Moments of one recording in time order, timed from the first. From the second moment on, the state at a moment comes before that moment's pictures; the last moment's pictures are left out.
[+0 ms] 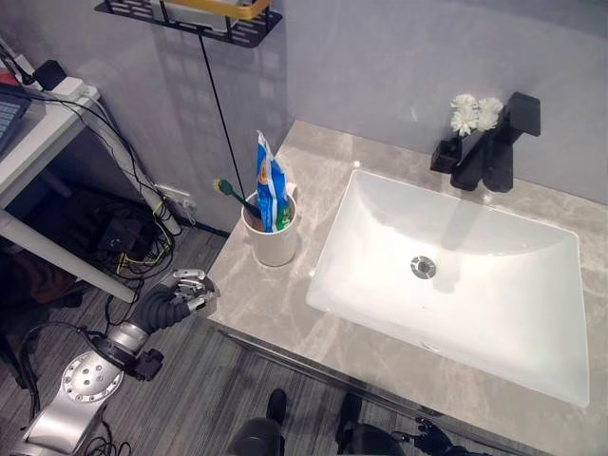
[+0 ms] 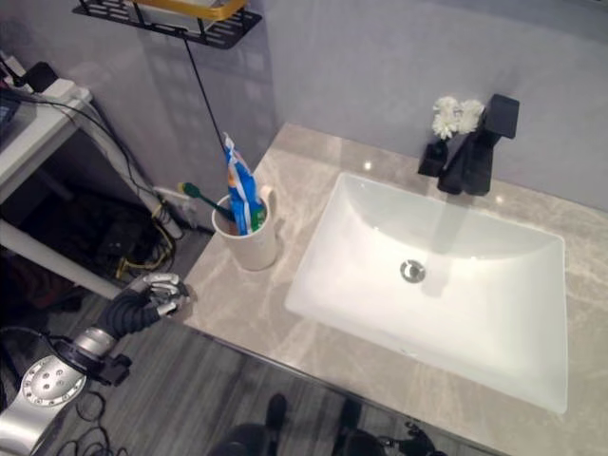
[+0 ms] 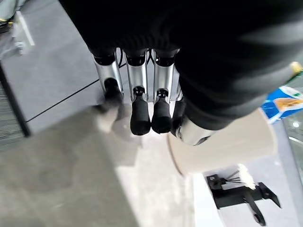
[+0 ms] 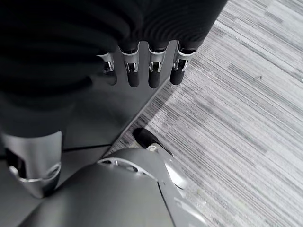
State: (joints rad) left arm 0.21 0.85 -0.07 -0.14 -0.32 -0.28 -0.14; right arm 0.03 -0.28 0.25 1.19 -0.04 -0.10 -0.05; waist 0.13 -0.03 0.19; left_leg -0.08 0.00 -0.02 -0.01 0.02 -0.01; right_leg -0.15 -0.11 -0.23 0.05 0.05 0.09
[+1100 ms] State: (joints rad) left arm 0.15 0.77 -0.13 -0.17 -0.35 -0.27 -0.15; right arm 0.04 -0.29 0.22 1.22 -0.13 -0.06 -0.11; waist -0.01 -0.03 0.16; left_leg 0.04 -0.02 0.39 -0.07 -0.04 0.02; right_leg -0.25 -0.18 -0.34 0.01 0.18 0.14
